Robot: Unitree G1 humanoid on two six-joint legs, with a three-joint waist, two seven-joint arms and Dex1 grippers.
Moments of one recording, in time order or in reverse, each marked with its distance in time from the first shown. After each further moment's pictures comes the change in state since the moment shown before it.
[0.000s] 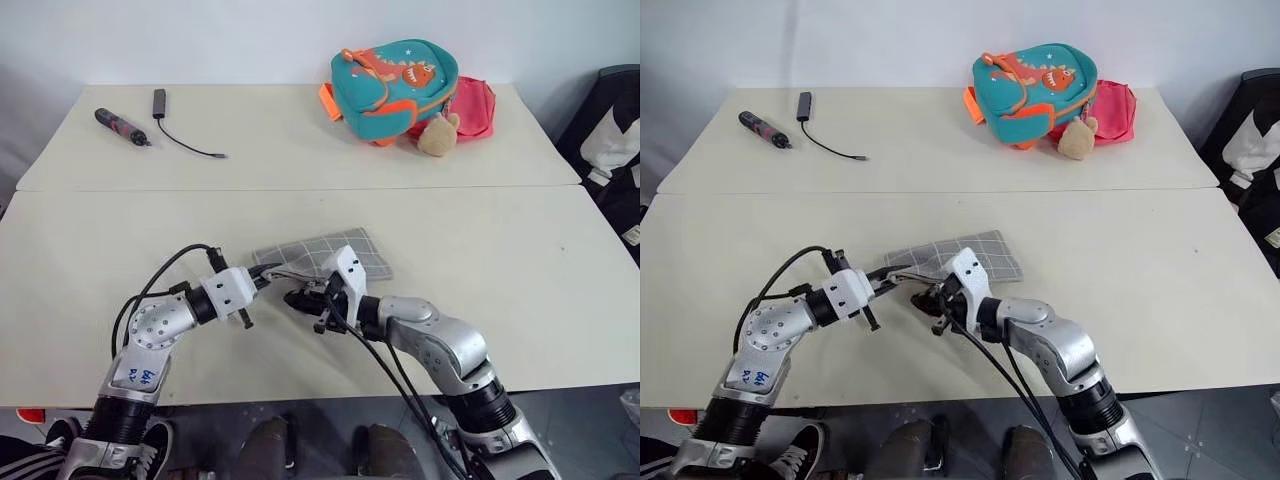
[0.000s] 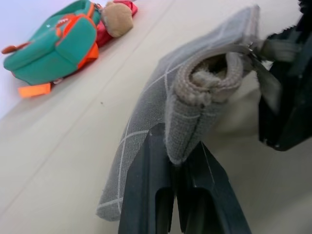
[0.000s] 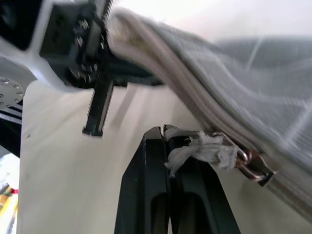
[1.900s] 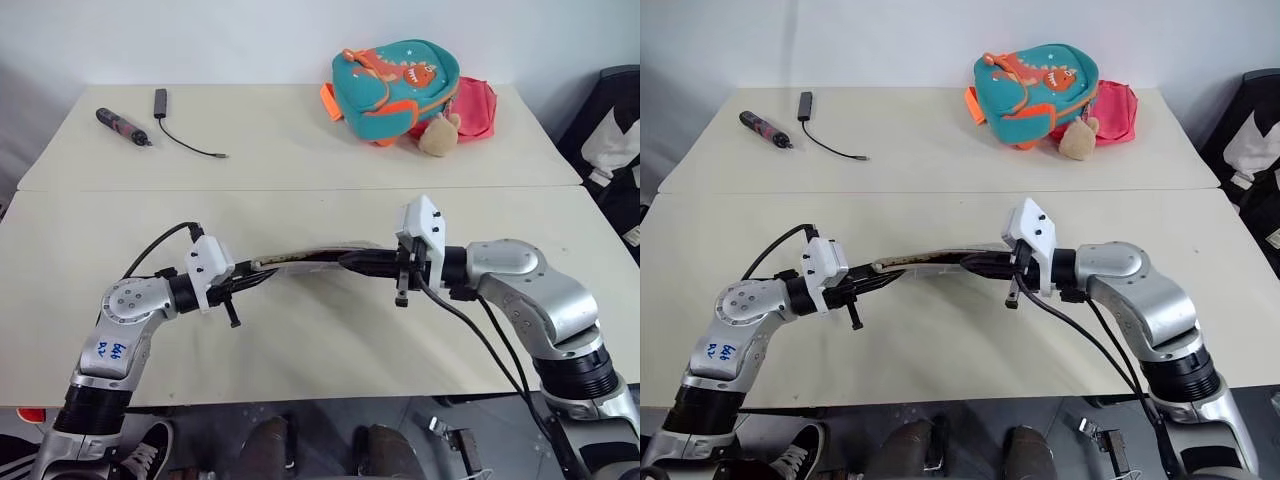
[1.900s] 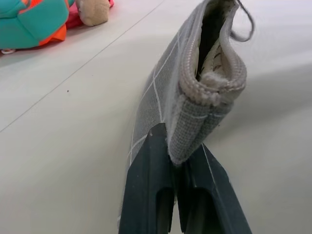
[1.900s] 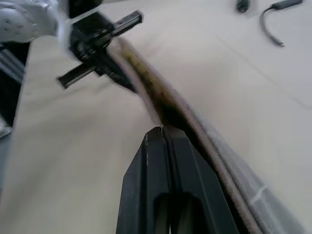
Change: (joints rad) left arm -0.057 0.102 0.068 -0.122 -0.323 0.422 -0.207; right arm -0.133 -0.378 -0.160 -0.094 0.045 -0.102 0.306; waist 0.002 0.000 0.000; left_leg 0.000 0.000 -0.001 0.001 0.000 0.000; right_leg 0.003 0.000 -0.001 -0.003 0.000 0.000
